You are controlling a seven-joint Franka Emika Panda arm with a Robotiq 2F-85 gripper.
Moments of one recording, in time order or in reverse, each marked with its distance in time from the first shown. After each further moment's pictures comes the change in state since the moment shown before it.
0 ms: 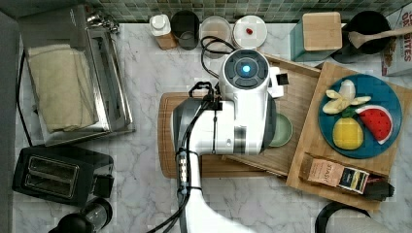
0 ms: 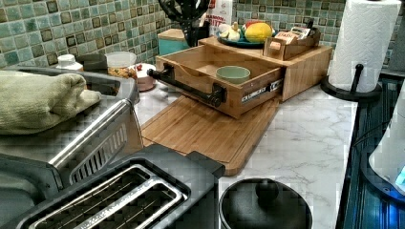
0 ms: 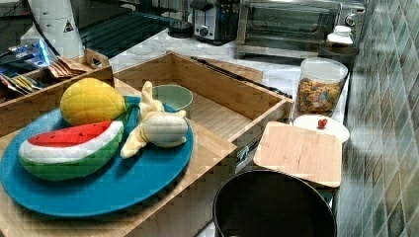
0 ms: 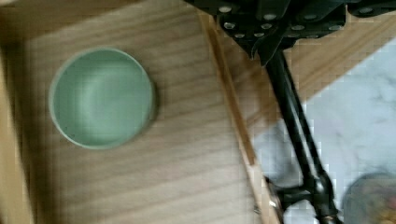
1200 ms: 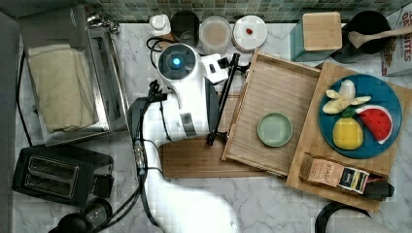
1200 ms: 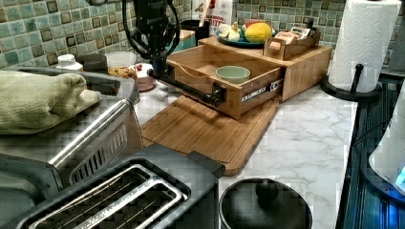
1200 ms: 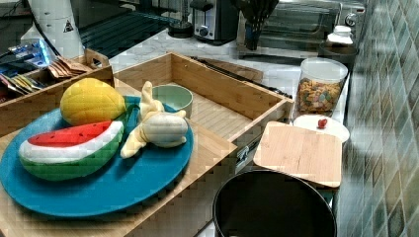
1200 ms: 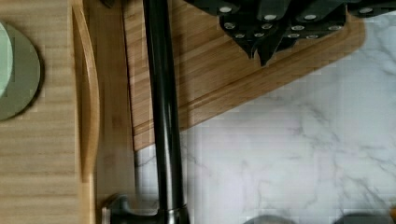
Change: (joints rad) arm 0.074 0.178 0.120 0.078 -0.075 0.074 0.015
